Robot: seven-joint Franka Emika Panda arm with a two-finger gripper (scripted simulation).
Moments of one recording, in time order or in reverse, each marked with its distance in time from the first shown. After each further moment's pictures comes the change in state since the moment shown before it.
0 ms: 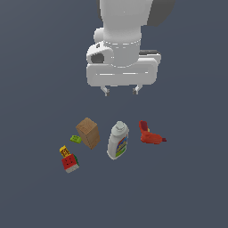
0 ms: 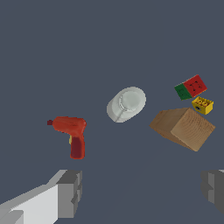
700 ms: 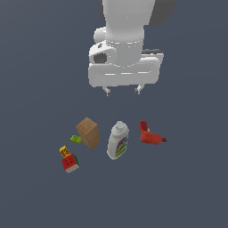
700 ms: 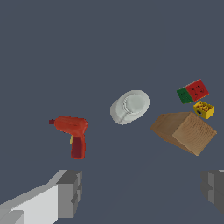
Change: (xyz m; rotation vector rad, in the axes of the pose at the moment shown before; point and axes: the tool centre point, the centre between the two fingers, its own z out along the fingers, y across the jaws) arm 0.003 -0.005 -0.002 -0.002 0.006 -0.033
